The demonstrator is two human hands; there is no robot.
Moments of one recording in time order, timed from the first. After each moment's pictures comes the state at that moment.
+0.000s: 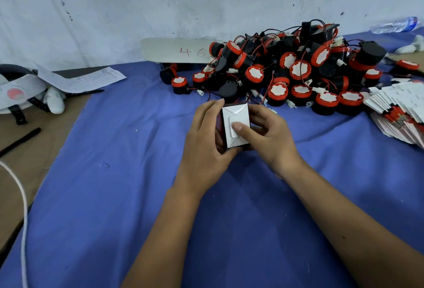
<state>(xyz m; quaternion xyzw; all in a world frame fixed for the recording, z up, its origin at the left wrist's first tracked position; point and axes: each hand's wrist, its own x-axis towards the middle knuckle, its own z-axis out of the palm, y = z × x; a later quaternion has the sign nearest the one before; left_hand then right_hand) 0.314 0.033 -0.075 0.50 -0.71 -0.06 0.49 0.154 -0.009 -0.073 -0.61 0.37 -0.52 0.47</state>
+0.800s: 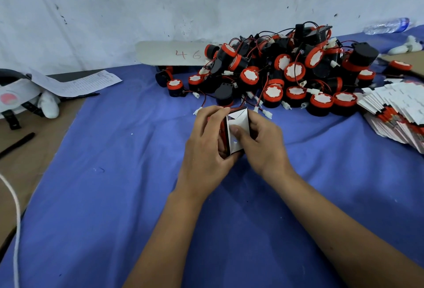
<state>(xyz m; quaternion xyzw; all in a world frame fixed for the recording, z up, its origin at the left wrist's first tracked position) 0.301 0.038 -0.069 0.50 -0.71 0.00 0.49 0.161 -0.007 -0.077 -0.67 0.43 -0.52 0.32</state>
